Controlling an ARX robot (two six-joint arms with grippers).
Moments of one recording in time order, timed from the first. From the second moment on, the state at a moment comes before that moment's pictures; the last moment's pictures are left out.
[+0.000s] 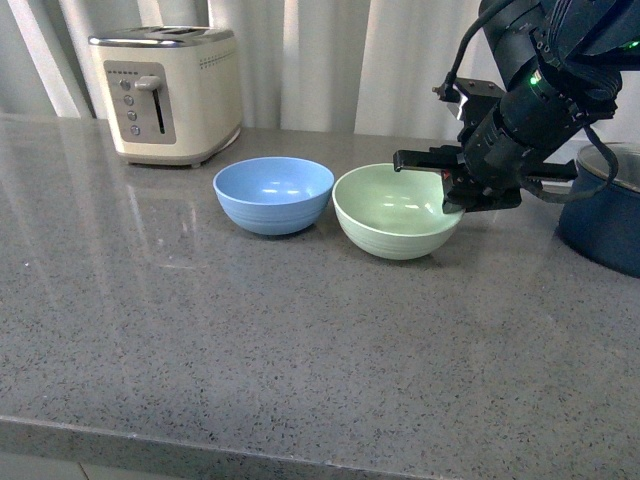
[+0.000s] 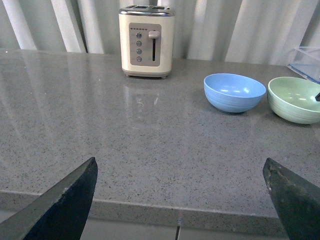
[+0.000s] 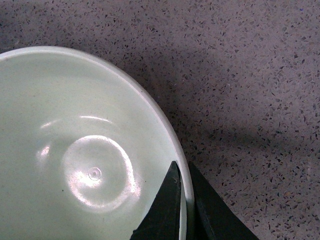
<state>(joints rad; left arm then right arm) 0.00 0.00 0.02 0.00 0.00 0.00 0.22 2.16 1.69 -0.38 0.01 0.16</state>
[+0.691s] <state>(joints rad) 0.00 0.00 0.02 0.00 0.00 0.00 0.24 2.17 1.93 -0.50 -0.03 0.06</state>
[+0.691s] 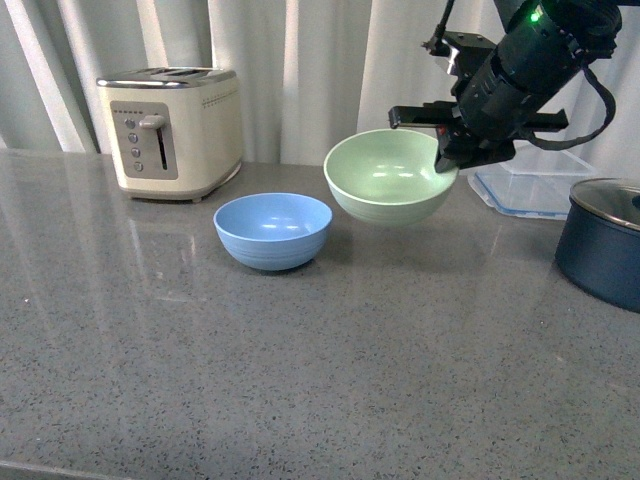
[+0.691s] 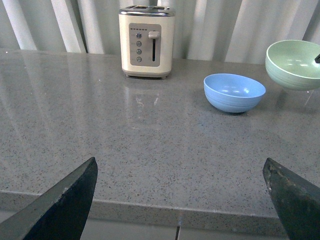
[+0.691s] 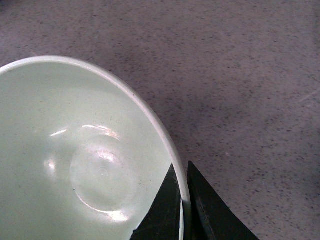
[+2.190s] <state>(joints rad) 0.00 0.00 0.02 0.00 0.00 0.00 0.38 2.39 2.19 -0.53 -0.15 0.07</state>
